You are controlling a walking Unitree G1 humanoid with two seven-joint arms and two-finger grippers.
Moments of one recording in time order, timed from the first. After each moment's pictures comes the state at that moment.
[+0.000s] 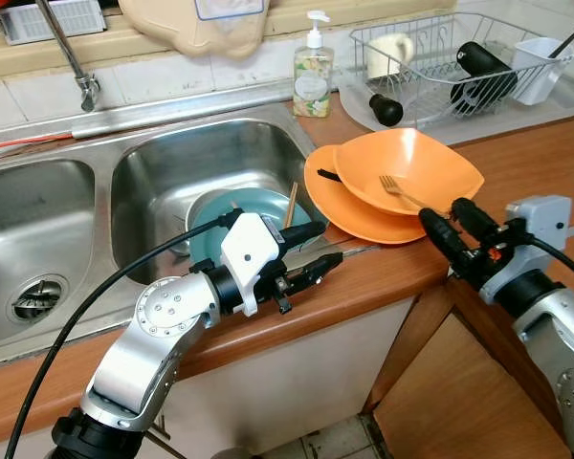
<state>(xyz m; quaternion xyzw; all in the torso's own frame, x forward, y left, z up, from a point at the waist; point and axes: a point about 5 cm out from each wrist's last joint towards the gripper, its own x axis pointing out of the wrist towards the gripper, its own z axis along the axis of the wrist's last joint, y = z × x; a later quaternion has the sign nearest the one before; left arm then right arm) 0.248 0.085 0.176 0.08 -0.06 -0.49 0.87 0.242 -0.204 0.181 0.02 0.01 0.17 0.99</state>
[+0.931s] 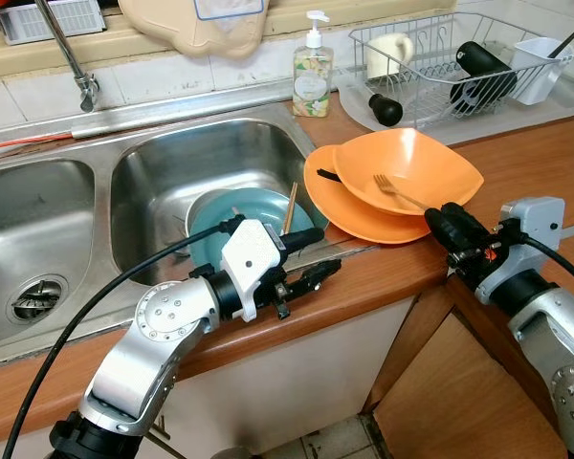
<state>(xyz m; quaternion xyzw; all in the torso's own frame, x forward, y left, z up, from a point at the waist) 0.246 0.086 0.171 0.10 -0.05 -0.49 0.86 0.246 -0.201 0.184 0.03 0.01 0.17 0.98</state>
